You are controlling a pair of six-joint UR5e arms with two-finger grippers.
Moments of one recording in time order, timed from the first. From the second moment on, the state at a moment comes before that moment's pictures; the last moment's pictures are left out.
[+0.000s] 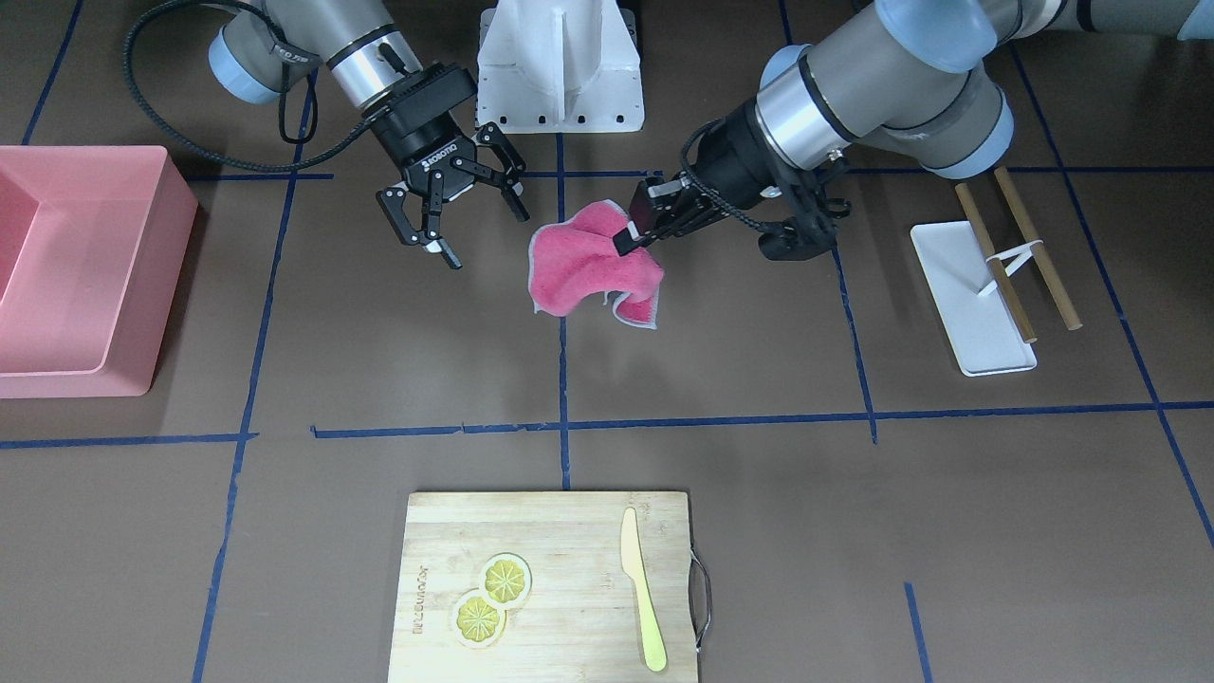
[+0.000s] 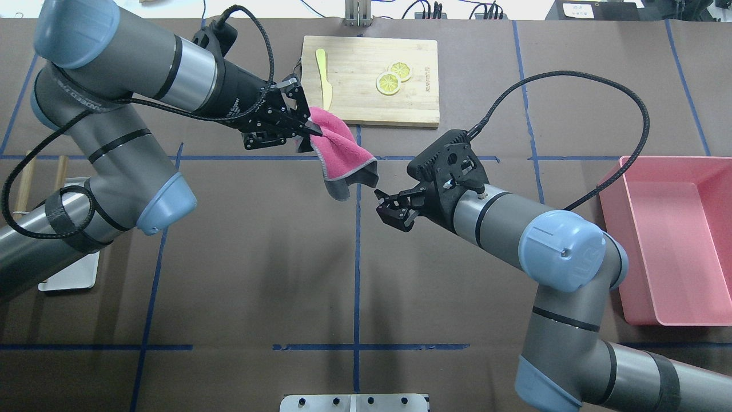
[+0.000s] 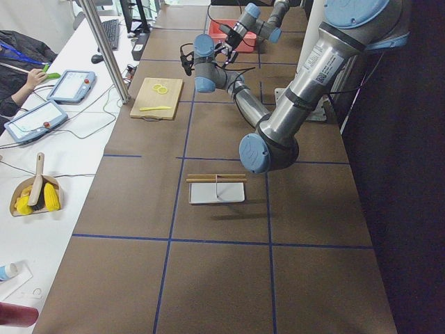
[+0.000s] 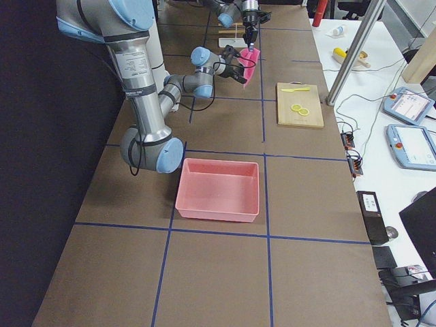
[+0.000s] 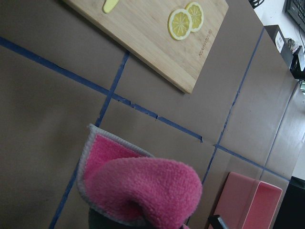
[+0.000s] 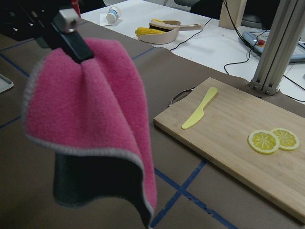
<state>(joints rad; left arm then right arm) -0.80 -2.20 -1.66 -2.35 -2.28 -1.90 0.40 -1.19 1.91 -0.86 1.35 0.58</state>
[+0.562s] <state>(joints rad) -0.75 -2.24 -1.65 -2.35 -2.26 -1.90 0.36 -1.17 1.91 -0.86 1.32 0.58</state>
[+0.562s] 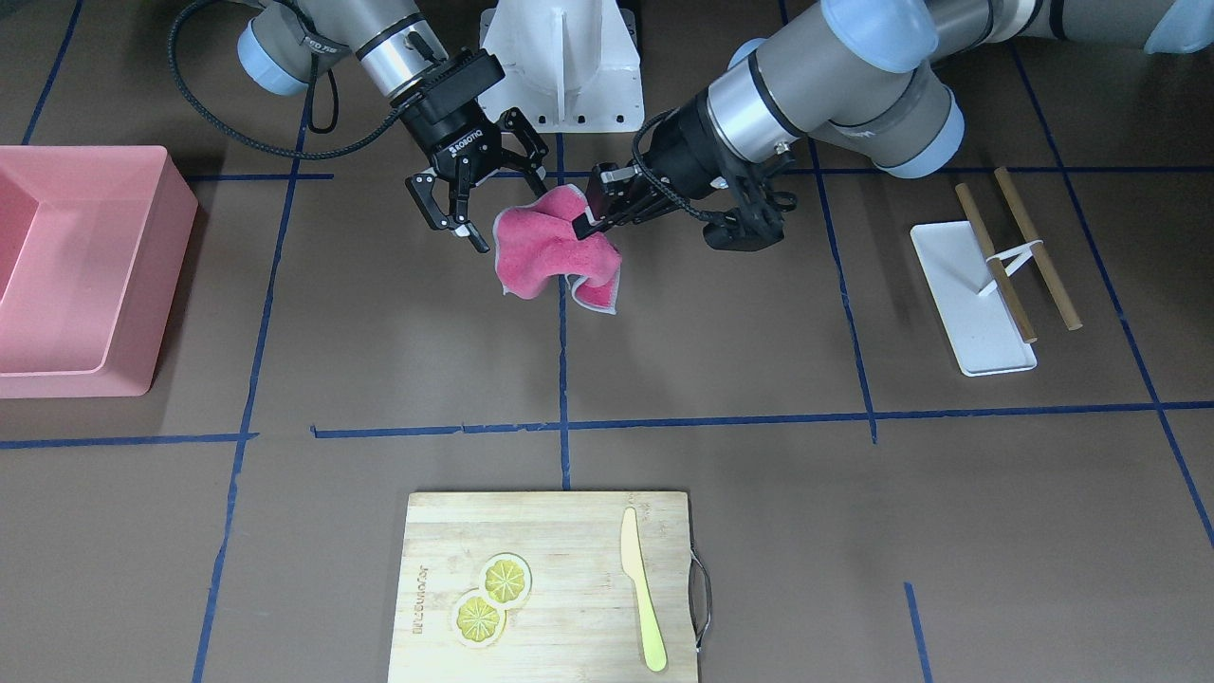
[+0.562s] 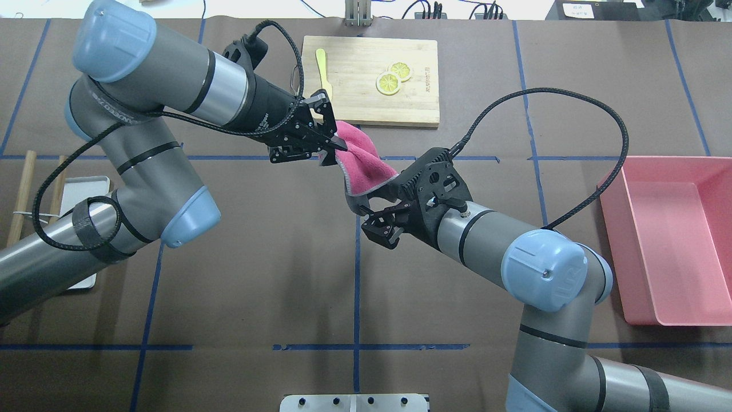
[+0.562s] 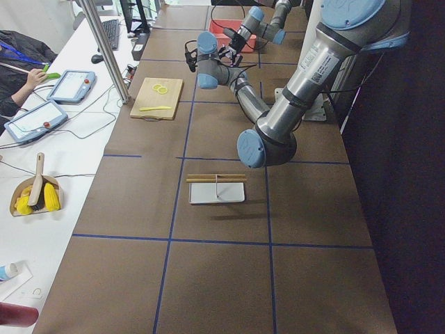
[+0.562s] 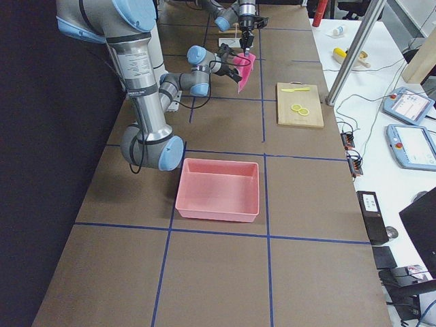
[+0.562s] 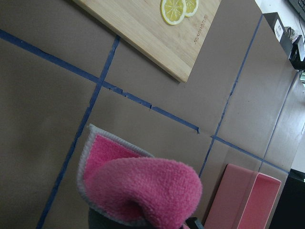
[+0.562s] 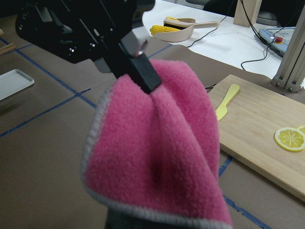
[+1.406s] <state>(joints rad) -0.71 -2.24 -1.65 -2.35 -2.22 -1.90 0.34 -1.17 1.91 -0.86 1.32 0.59</state>
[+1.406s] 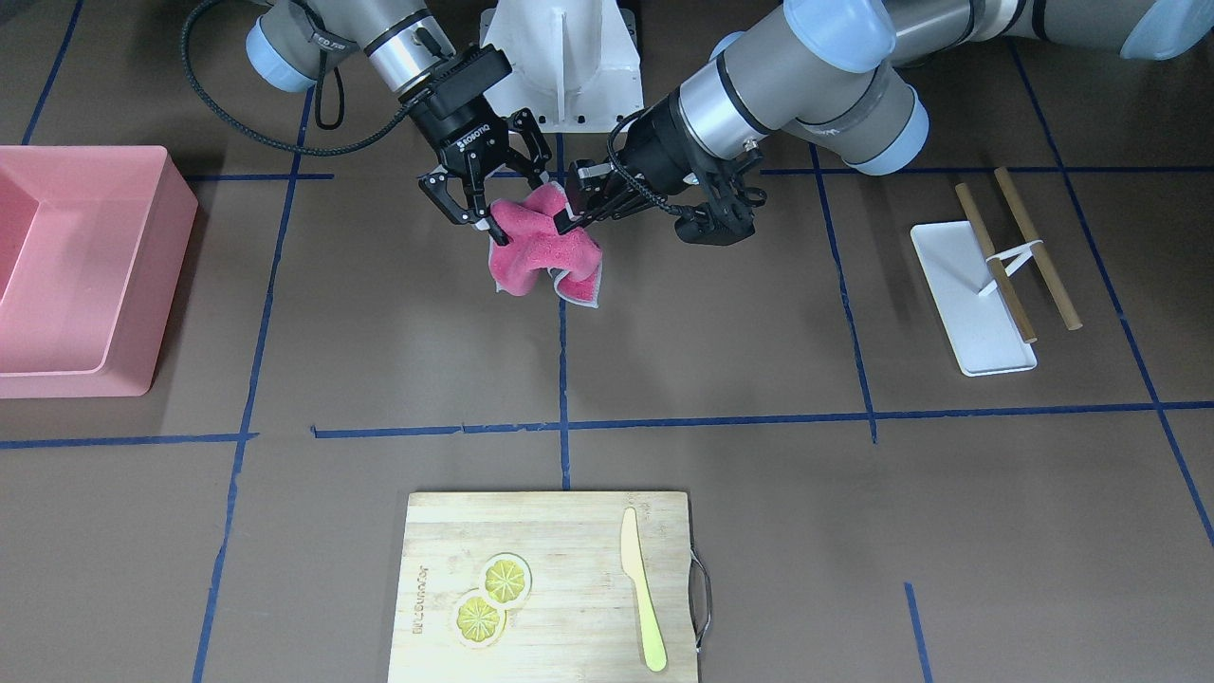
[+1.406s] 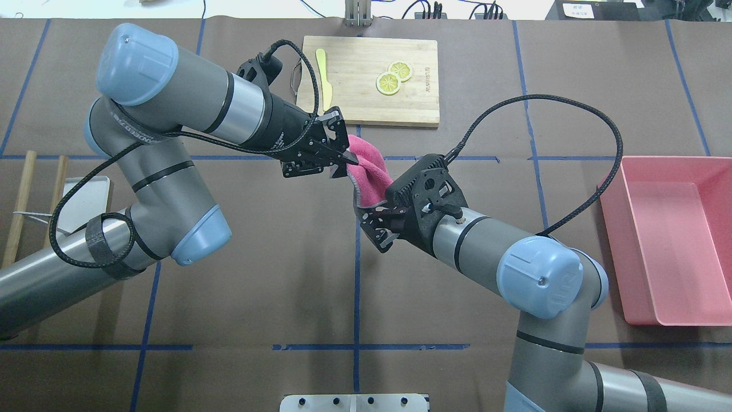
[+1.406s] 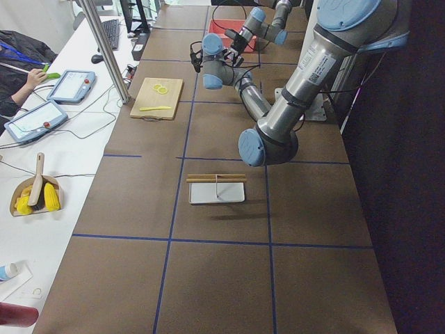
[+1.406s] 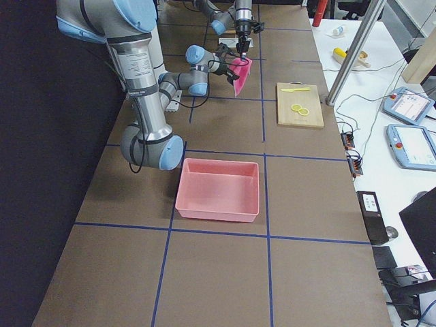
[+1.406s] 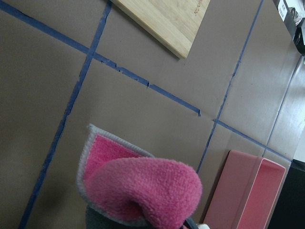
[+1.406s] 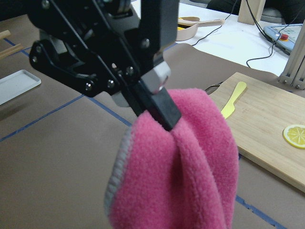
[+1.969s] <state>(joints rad) -0.71 -2.23 -1.65 -2.35 -2.22 -1.89 0.34 -1.17 1.92 -0.86 1.32 0.63</state>
